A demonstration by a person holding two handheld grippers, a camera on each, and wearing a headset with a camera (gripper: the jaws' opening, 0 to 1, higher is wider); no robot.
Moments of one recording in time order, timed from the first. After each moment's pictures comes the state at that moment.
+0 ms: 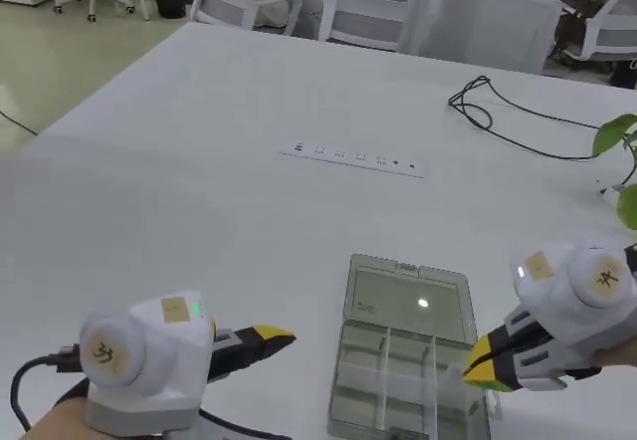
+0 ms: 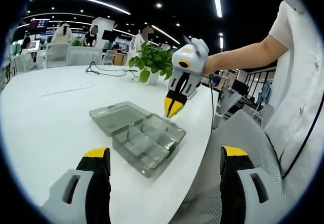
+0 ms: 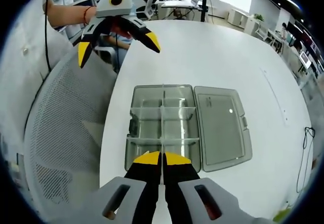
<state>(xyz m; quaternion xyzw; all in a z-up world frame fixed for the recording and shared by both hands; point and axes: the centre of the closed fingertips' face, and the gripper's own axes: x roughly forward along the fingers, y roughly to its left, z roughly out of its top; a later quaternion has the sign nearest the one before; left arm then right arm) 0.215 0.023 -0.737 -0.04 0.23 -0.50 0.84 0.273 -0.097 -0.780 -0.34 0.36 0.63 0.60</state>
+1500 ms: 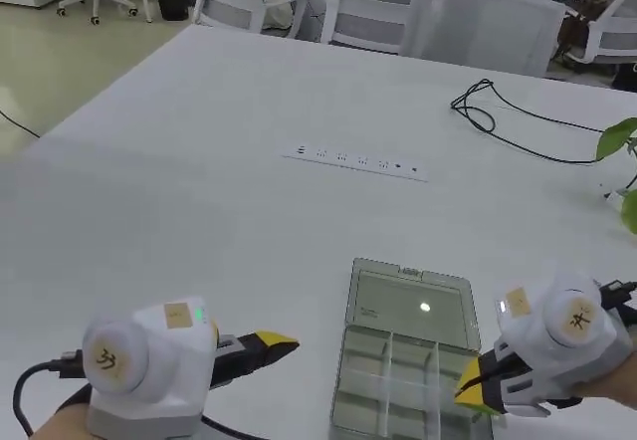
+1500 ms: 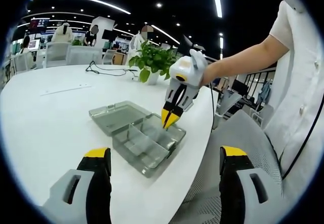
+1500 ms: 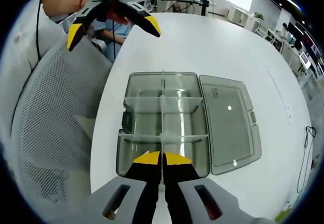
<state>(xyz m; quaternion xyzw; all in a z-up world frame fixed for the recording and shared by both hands) 0.216 0.023 -0.738 -0.04 0.23 -0.50 0.83 0.271 -0.095 -0.816 -0.36 0.37 0.62 0.60</state>
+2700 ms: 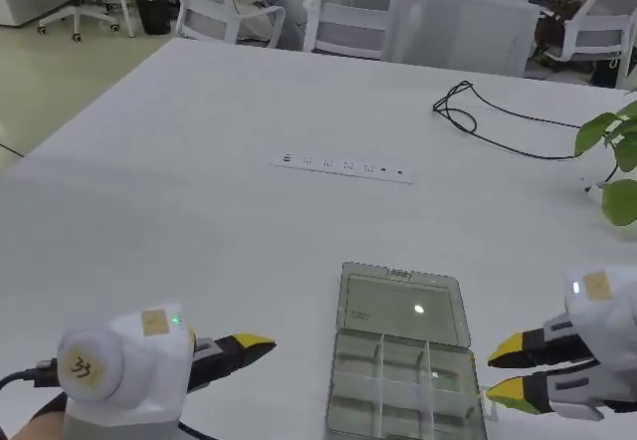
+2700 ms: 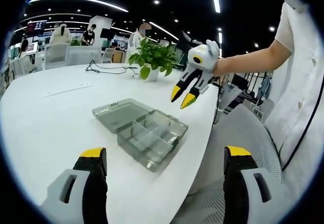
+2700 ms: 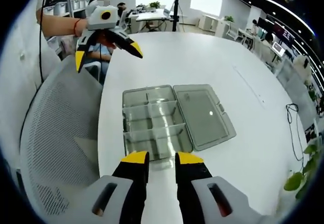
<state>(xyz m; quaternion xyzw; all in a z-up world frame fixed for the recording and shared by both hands) 0.215 0.034 -0.737 -0.02 0.24 -0.50 0.83 0.272 -0.132 -0.757 -0.29 0.33 0.55 0.71</state>
